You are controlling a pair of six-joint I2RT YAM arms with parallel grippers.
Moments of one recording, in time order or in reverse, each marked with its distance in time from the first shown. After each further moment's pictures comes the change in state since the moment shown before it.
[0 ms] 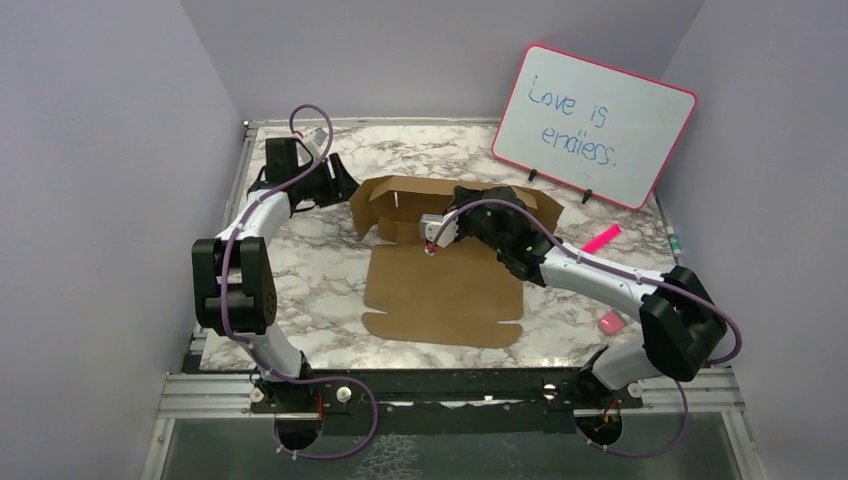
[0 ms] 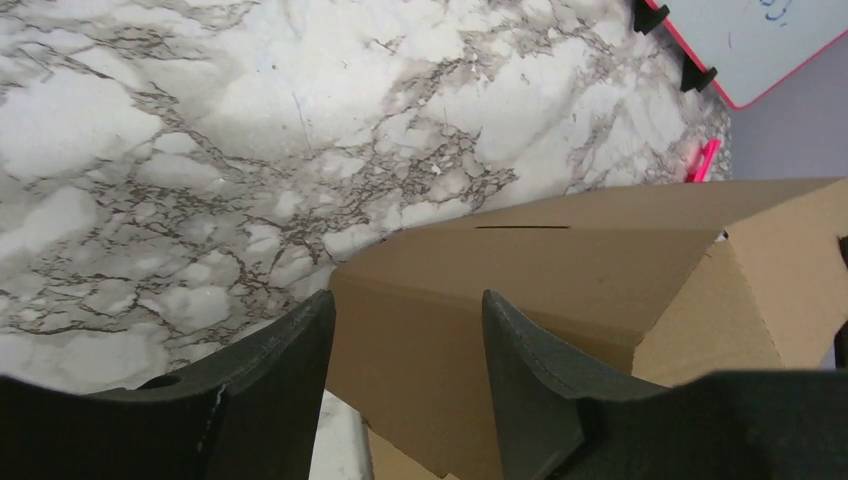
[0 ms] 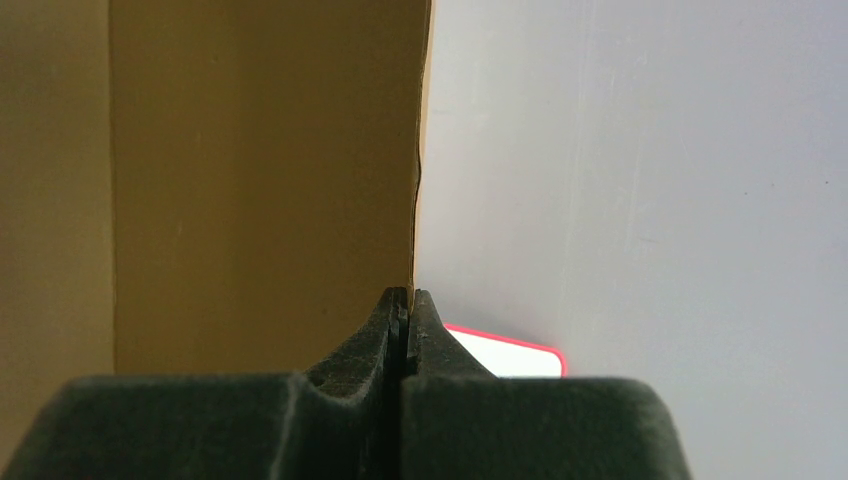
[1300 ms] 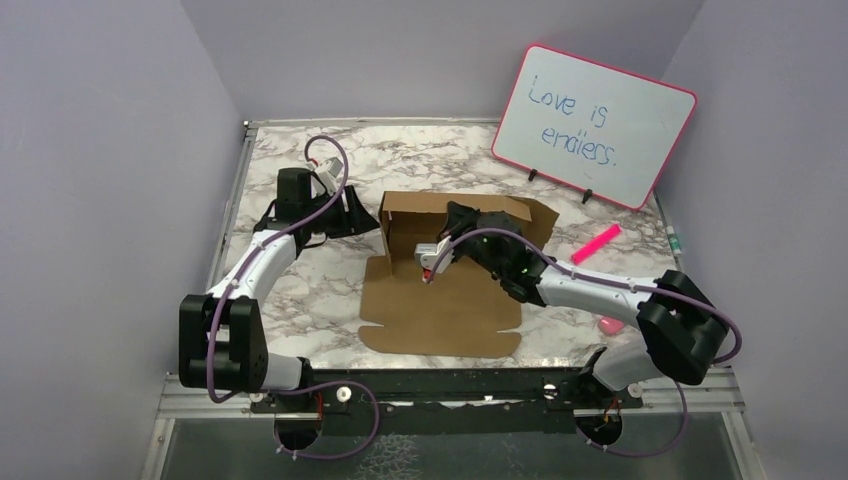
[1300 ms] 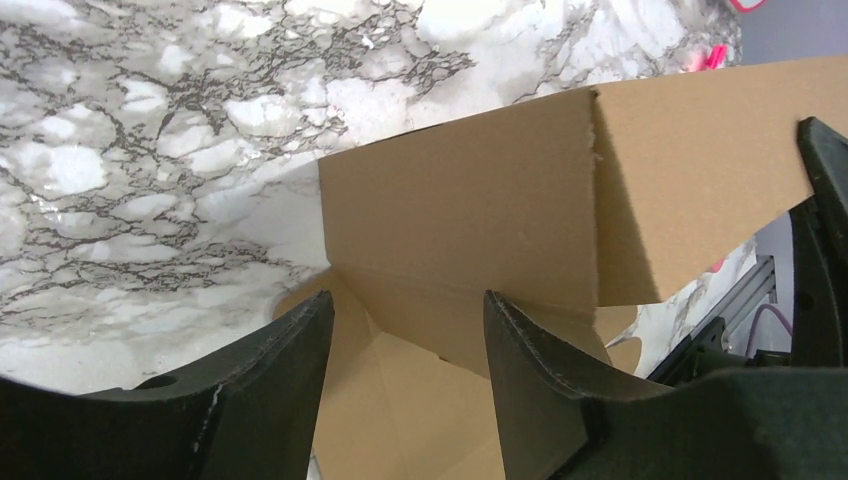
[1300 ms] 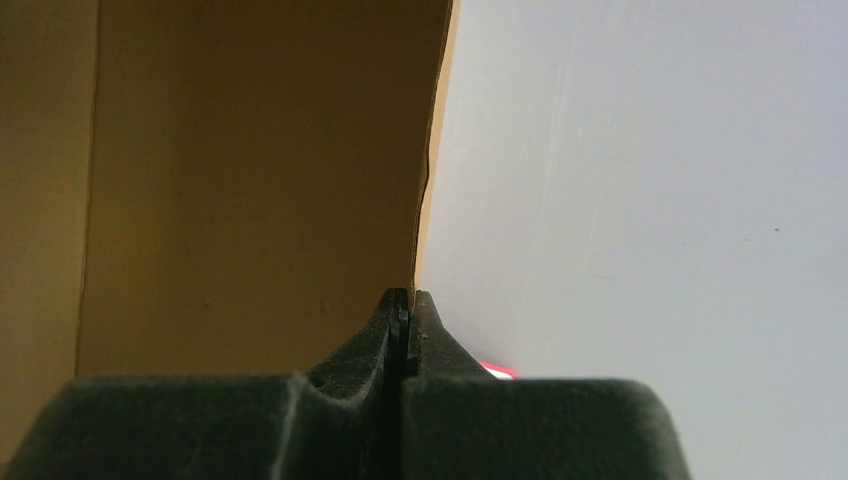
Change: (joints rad) left arm -0.121 -0.320 -0.292 0.005 -0.047 0.000; right arm 0.089 -0.013 -0.112 0.117 0.049 -0.127
